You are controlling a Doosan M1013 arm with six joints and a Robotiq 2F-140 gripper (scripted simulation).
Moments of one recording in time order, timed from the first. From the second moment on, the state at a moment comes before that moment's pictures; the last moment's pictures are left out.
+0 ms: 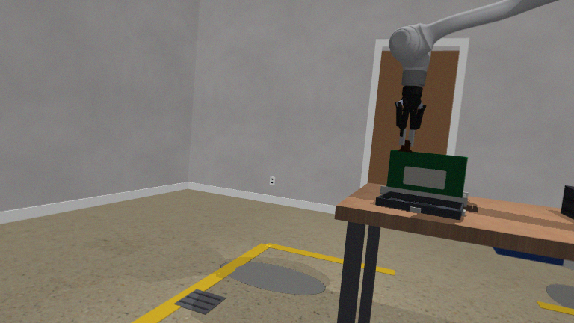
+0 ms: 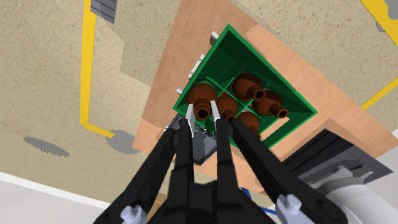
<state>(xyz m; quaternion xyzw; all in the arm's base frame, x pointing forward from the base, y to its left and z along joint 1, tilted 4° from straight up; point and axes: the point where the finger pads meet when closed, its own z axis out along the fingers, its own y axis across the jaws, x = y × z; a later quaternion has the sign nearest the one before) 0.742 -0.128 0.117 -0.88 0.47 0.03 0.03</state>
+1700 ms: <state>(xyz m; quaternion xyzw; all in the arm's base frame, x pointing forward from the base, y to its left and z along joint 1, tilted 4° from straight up) 0.743 -0.129 0.138 -0.88 0.47 0.03 0.03</state>
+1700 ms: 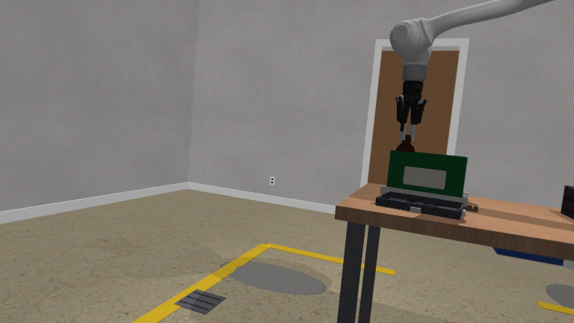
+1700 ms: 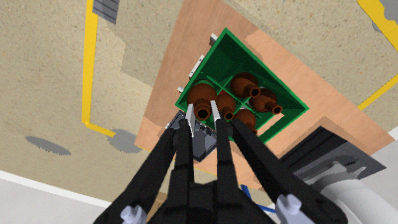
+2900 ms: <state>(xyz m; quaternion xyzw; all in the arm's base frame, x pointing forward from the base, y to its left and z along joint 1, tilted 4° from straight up) 0.743 -0.130 0.143 -0.88 0.47 0.03 0.03</state>
